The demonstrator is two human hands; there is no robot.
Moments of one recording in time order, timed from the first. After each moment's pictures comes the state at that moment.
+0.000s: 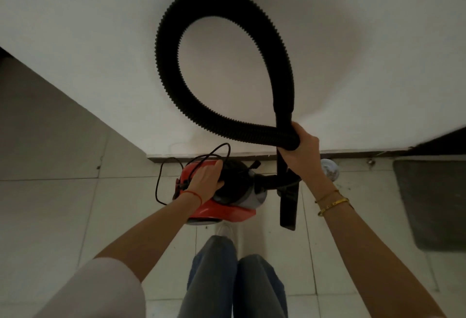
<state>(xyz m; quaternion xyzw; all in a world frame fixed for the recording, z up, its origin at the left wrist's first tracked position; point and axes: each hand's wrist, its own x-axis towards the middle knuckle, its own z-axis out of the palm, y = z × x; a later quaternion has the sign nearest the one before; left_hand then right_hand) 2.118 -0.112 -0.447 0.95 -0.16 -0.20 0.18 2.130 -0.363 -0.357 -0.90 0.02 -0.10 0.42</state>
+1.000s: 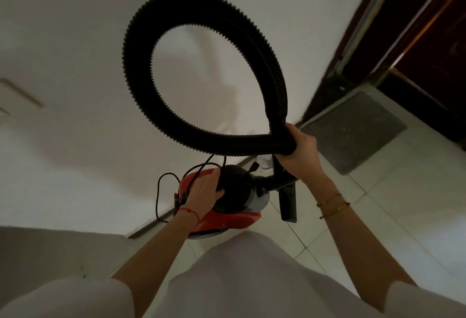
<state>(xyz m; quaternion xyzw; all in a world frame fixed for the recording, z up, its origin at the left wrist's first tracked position) 2.089 -0.214 -0.180 0.88 -0.38 -0.21 0.20 1.973 -0.437 -0.087 -0.87 0.21 -0.22 0.37</state>
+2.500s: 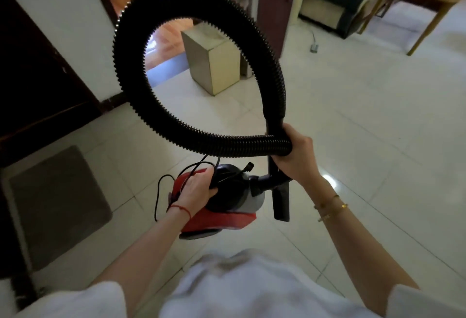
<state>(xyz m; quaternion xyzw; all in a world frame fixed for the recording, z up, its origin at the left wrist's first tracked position) 1.435 -0.517 -0.156 0.31 -0.91 -0.27 -0.03 1.239 -0.362 -0.070 -0.44 0.77 -0.45 0.02</state>
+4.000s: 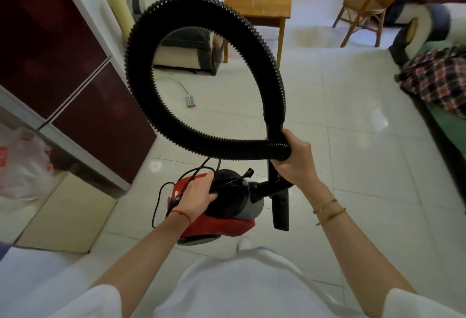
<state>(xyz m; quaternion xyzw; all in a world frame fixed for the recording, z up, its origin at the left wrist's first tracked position) 0.436 -0.660 -0.155 0.02 -0.96 -0.25 -0.11 0.364 -0.416 -0.078 -0.18 0.87 -0.43 -0.13</state>
